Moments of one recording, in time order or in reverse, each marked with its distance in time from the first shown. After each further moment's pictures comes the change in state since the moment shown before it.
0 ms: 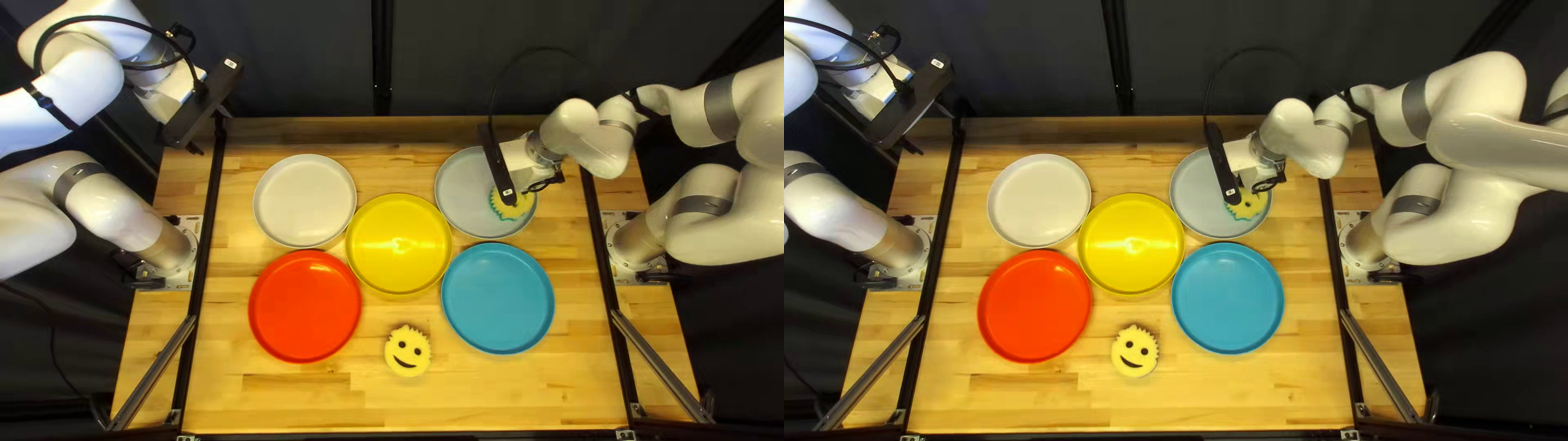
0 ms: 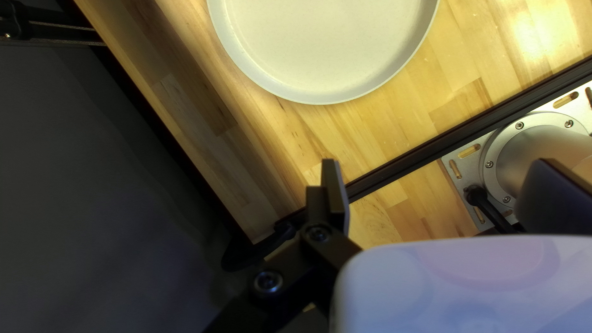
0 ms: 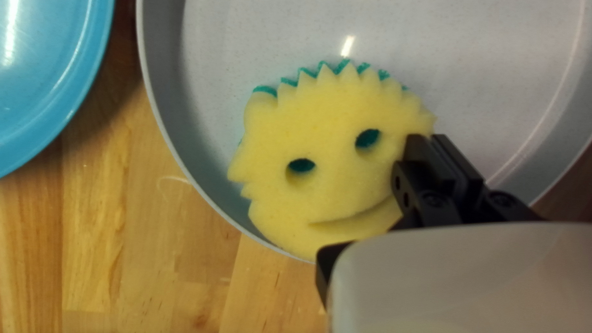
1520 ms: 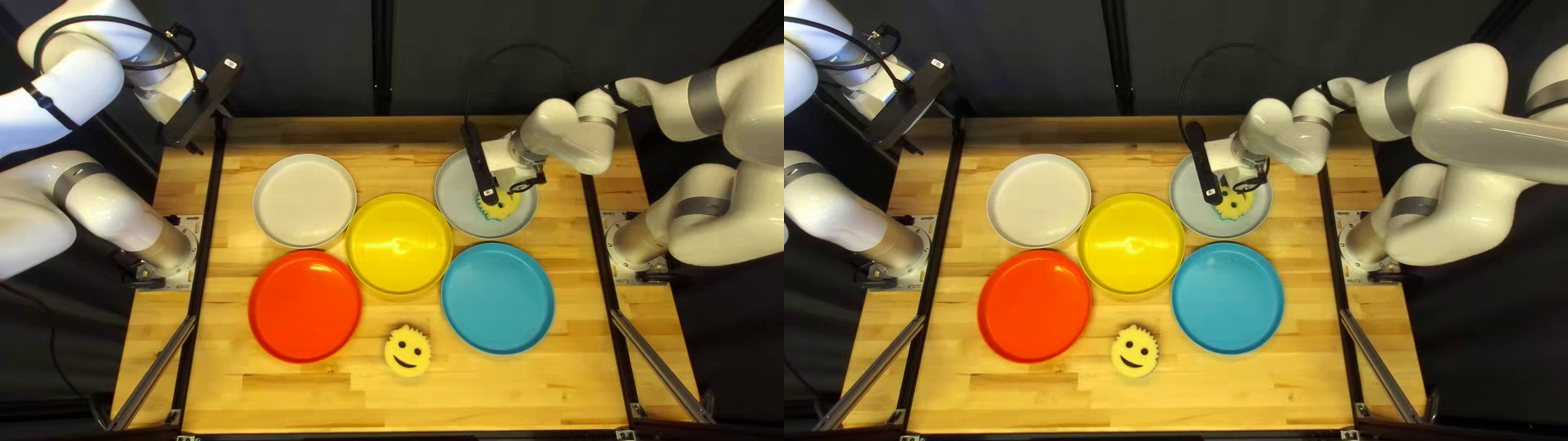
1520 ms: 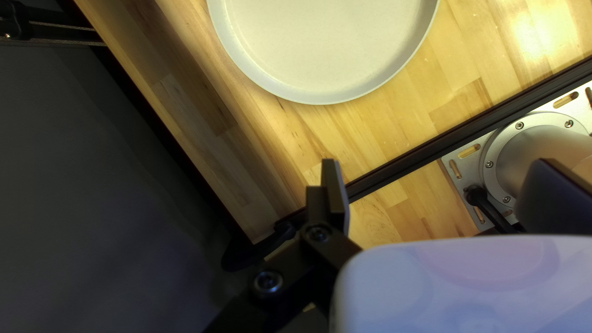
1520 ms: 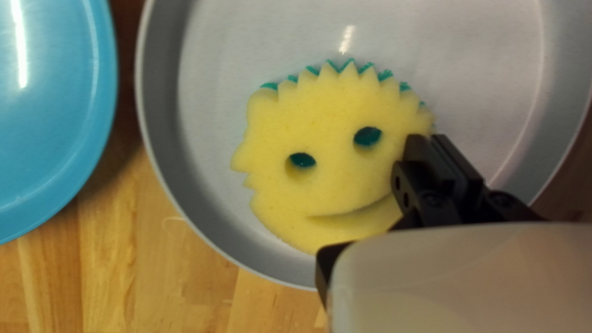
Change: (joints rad) left arm 0.000 0.000 0.000 0.000 0.000 0.000; right arm 0.085 -0.013 -0.032 -0.114 0.049 0.171
